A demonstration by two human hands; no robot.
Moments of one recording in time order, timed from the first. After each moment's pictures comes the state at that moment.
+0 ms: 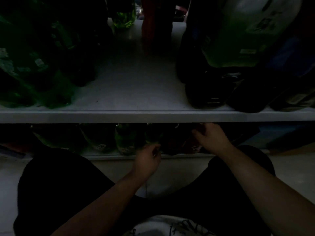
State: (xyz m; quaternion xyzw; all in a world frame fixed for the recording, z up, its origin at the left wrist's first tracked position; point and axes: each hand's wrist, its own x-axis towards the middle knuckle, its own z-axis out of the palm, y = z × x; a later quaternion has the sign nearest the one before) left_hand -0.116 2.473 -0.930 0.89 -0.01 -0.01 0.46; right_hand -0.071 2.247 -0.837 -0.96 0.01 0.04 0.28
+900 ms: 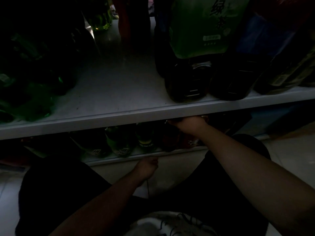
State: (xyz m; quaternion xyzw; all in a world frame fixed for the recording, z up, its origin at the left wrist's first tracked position) left_hand -0.121 2.457 -0.960 0.86 0.04 -0.31 0.41; right_hand -0.032 2.259 -0.861 -0.93 0.02 0.12 0.34
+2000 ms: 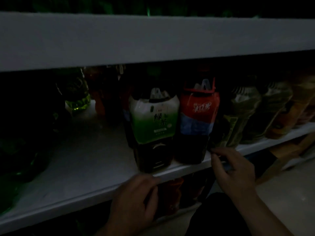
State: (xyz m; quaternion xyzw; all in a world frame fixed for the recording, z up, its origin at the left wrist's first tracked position) left_hand -0.081 2.407 -0.751 0.82 -0.35 0.30 0.34; right_hand -0.117 2.147 -0.719 -0.86 0.05 -0.41 0.30
